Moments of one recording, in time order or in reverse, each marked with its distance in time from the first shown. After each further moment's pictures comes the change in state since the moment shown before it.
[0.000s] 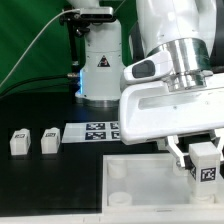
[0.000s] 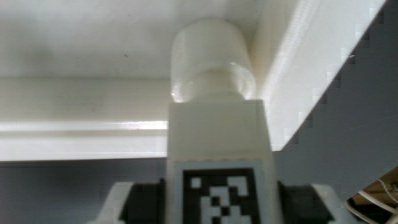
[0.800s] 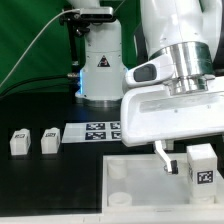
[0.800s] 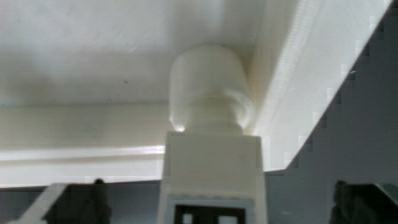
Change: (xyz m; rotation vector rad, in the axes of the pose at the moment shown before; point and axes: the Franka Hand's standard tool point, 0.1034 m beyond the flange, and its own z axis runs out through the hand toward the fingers) arm -0.007 -0.001 0.003 -0.017 -0.047 0.039
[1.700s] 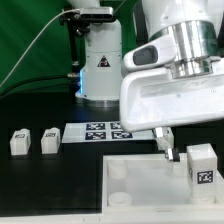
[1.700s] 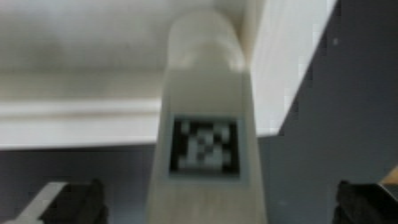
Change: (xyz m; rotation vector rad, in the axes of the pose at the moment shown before) arm 0.033 0.001 -0.014 0.018 -0.086 0.013
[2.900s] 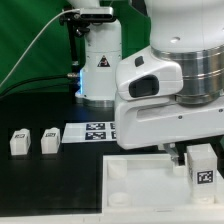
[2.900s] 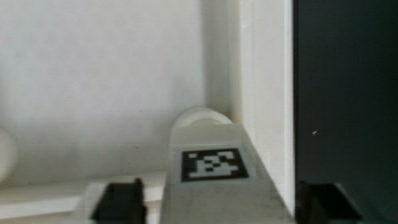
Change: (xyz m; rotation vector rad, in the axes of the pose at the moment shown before) arm -0.007 0.004 0.007 0.057 -0.671 0.125
